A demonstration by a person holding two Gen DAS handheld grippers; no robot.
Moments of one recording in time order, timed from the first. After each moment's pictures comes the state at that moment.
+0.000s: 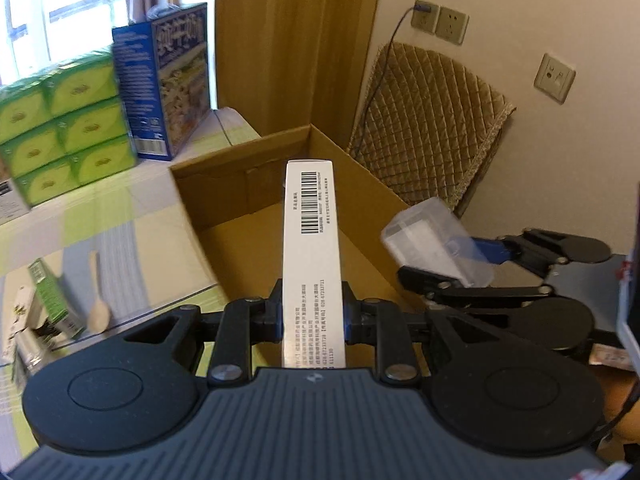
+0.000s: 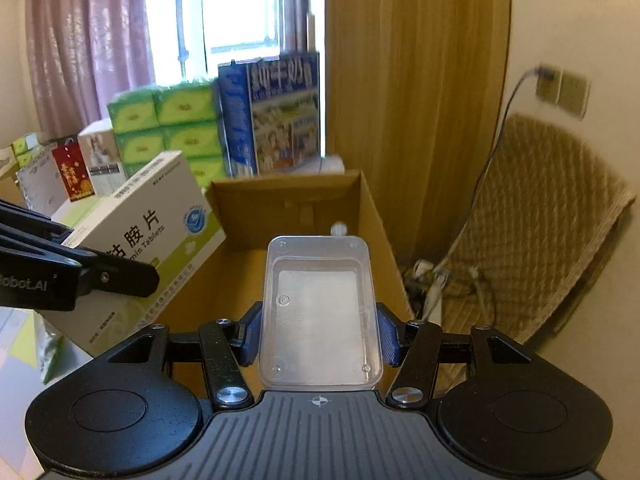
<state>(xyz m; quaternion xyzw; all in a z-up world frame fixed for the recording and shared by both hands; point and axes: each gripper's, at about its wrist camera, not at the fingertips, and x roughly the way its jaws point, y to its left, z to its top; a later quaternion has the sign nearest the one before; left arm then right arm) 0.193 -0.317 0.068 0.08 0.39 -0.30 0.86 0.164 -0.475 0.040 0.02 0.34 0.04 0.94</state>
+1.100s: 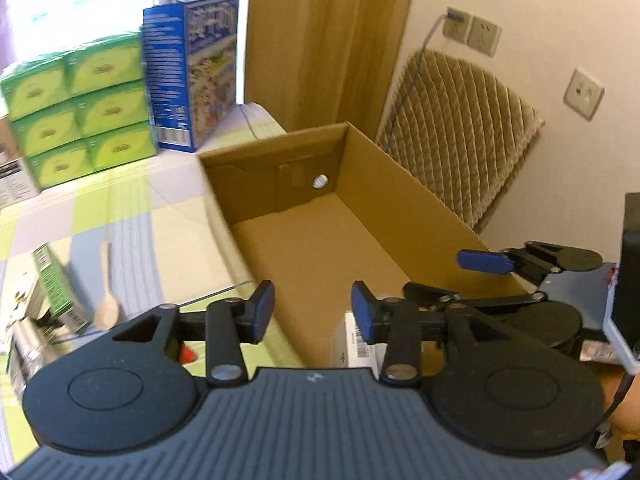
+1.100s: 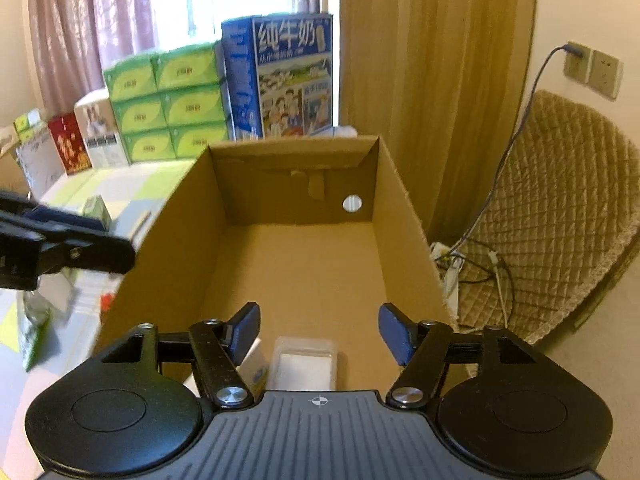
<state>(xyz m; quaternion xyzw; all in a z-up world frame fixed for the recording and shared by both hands) 0.209 -0.283 0.052 0.05 0.39 -0.27 0.88 0.183 -0.467 0.024 0.00 0.35 0.04 0.94</state>
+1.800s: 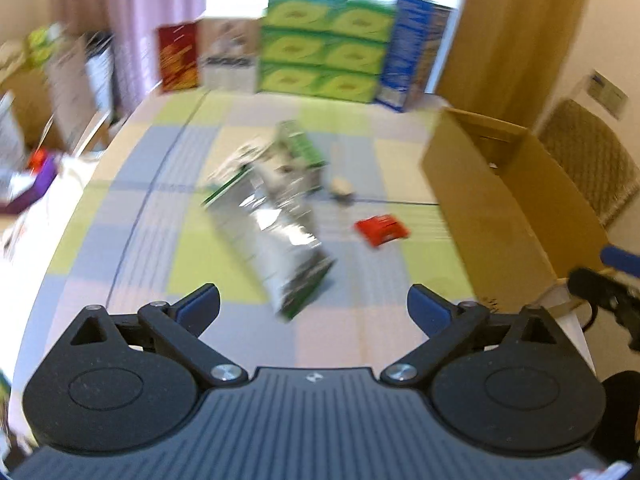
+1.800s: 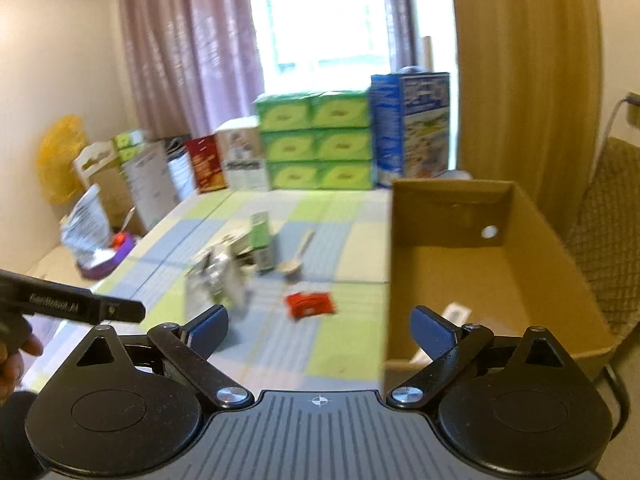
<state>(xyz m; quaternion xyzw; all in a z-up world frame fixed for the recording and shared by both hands) 0.098 -0.053 0.038 -0.05 0.42 -0.06 0.91 0.066 -0.318 0.052 0.00 0.30 0.18 0.94</state>
